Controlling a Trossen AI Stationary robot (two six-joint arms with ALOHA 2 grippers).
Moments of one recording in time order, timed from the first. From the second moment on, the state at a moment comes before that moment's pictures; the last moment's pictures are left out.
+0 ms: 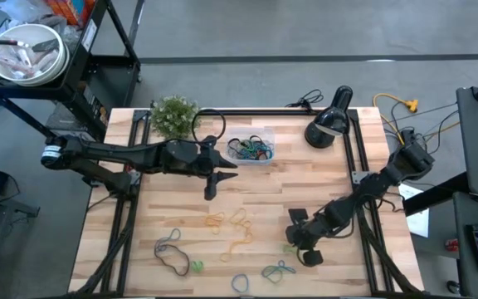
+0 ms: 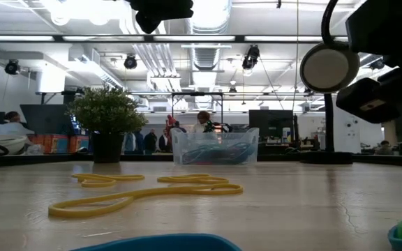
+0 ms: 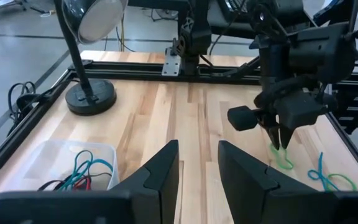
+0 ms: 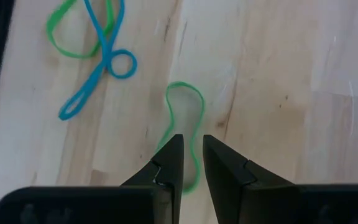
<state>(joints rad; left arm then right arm) -0.04 1.24 1.02 -0.10 -0.09 -0.06 0.59 1.59 0.80 -0.31 -0.01 0.47</state>
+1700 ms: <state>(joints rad) -0.07 1.21 1.01 -0.26 -0.09 -0.07 0.57 1.66 1.02 -0.63 0.32 0.56</state>
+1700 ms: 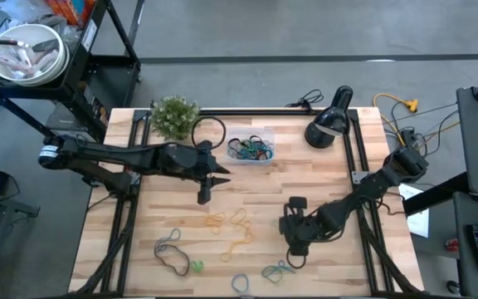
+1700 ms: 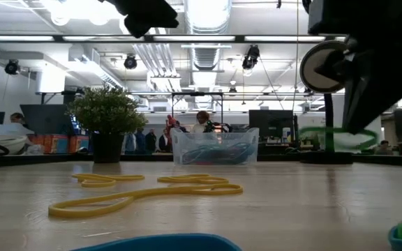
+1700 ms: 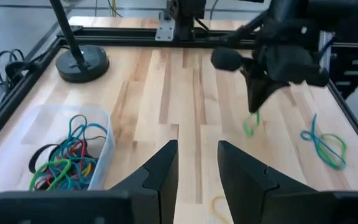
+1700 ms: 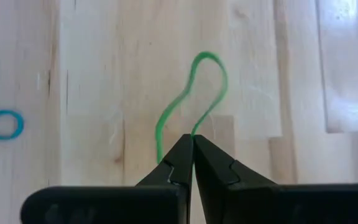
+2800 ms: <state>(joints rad) -0.16 1.03 0.92 -0.48 -0.17 -0.25 0.01 1.66 1.31 -0.67 0.63 0.03</state>
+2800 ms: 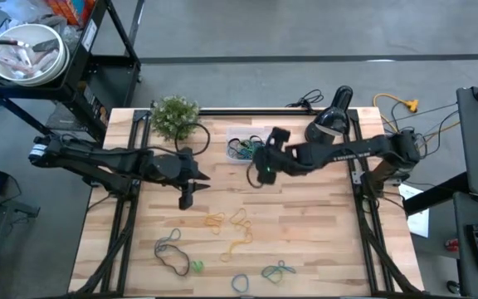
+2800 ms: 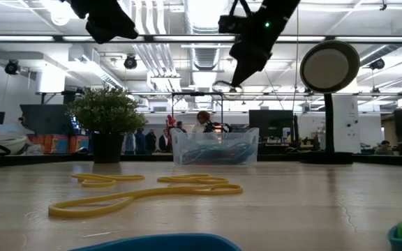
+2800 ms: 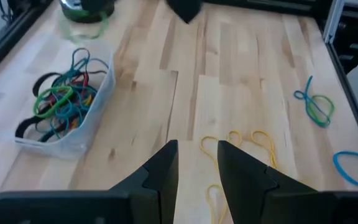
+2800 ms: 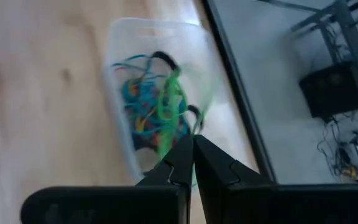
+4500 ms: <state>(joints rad) -0.16 1.05 0.86 -0.31 -0.22 -0.26 -0.26 1.88 1.30 -0.36 0.38 0.03</state>
